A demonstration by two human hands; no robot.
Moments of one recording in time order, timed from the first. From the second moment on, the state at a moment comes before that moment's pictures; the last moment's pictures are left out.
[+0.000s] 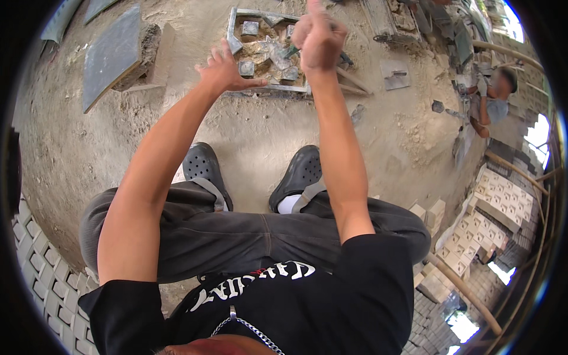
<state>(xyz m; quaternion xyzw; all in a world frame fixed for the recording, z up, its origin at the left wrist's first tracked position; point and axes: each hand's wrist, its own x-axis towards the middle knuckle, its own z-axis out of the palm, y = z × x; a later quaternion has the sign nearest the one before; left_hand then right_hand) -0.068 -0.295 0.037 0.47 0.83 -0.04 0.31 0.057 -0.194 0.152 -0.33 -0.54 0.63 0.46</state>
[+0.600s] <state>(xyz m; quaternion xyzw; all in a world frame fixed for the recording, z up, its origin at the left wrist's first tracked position) -0.043 -0.287 0.000 0.64 0.75 0.17 0.00 0.085 -0.213 0.132 -0.40 -0.47 0.52 0.59</state>
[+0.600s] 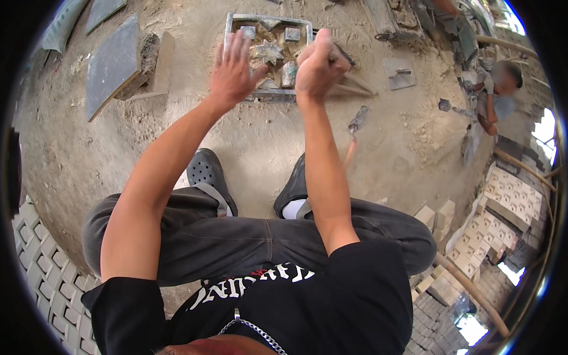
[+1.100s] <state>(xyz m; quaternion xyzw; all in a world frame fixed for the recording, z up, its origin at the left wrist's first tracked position) -0.090 -0.315 0.004 0.69 0.72 0.08 0.02 0.069 -0.202 0.101 -0.45 -0.52 0.48 0.55</state>
